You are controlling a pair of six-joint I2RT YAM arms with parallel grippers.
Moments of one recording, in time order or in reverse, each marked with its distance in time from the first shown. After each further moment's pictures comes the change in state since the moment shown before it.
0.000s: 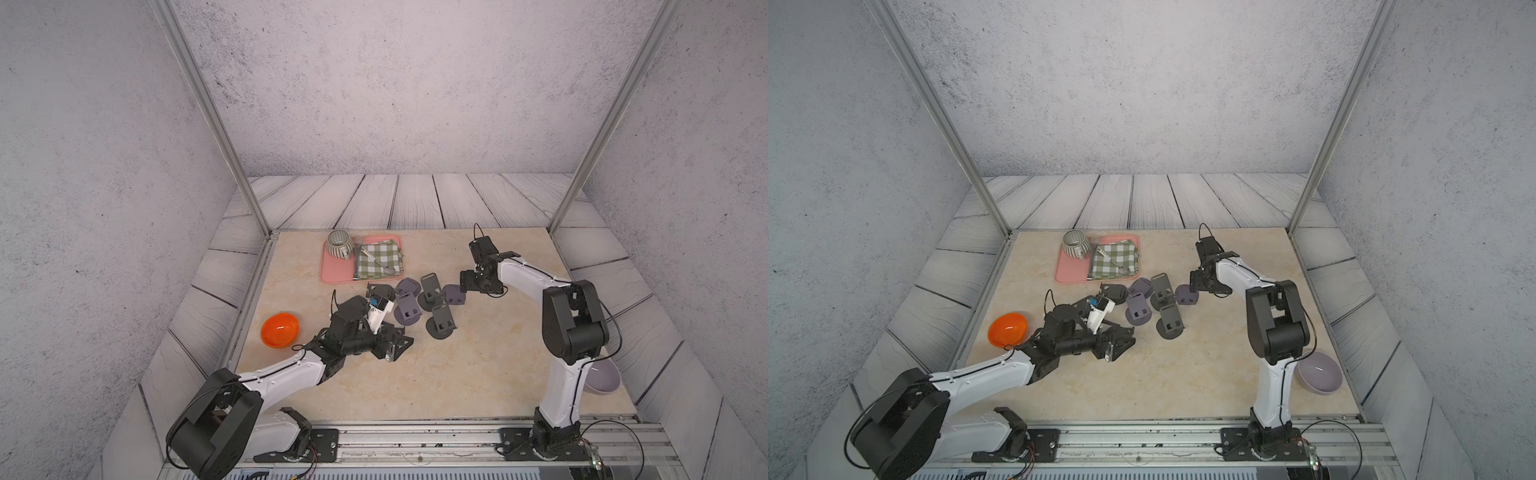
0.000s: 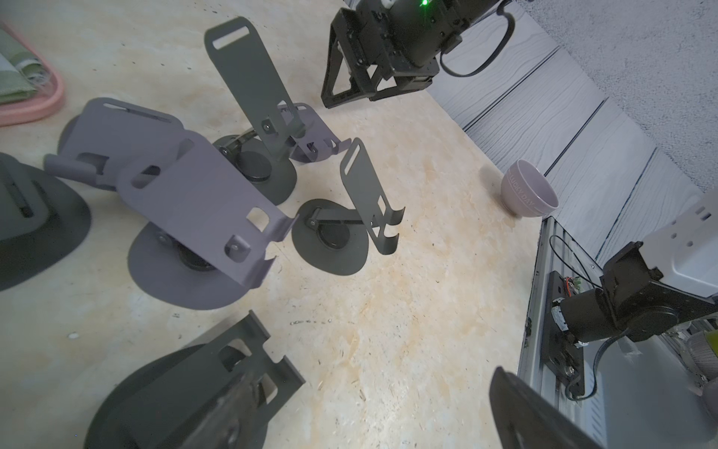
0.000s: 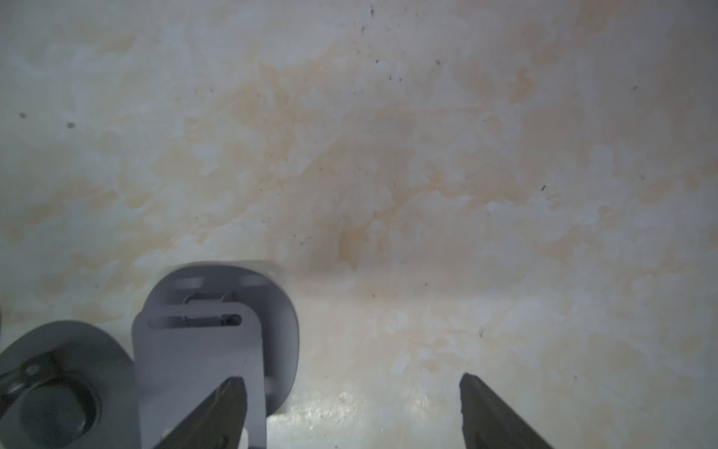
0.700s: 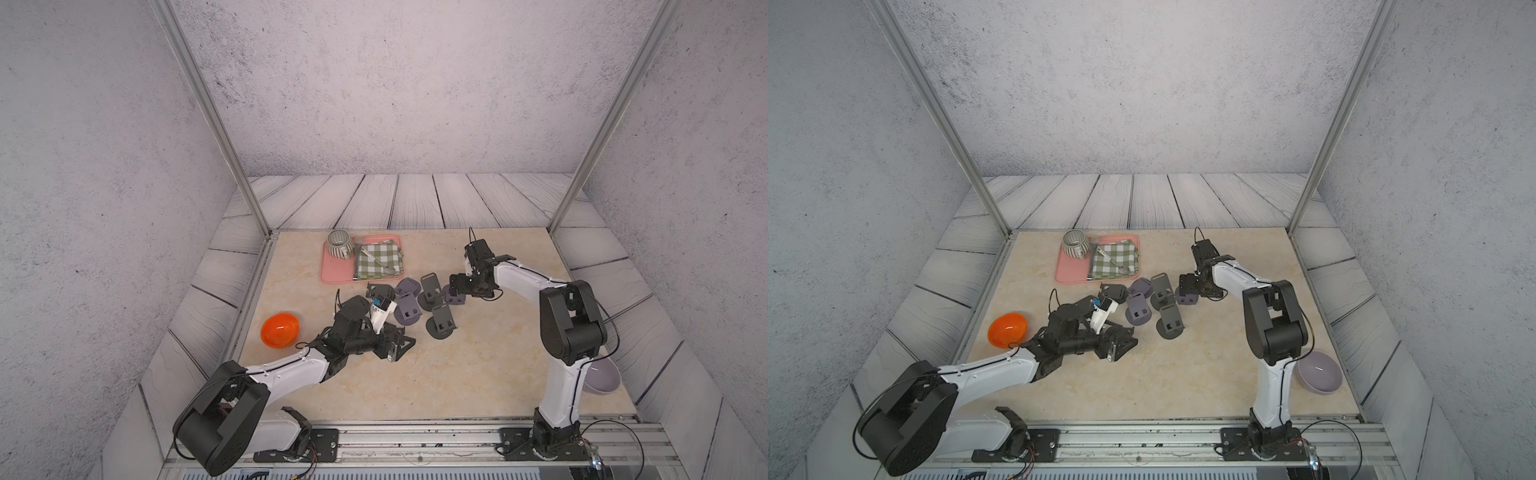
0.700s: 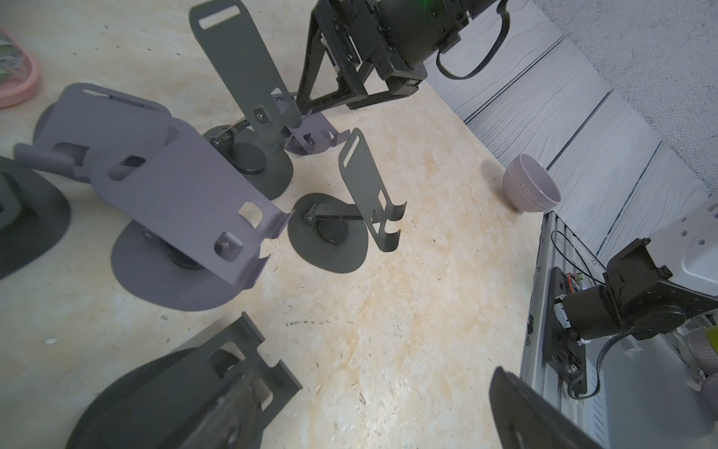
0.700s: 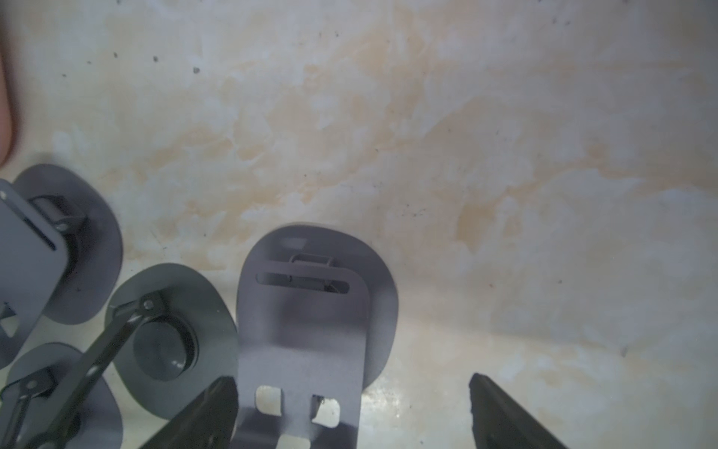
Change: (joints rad) left arm -0.011 0.048 0.013 0.020 0.003 0.000; right arm 0.039 0.044 0.000 0.037 -0.174 -0.013
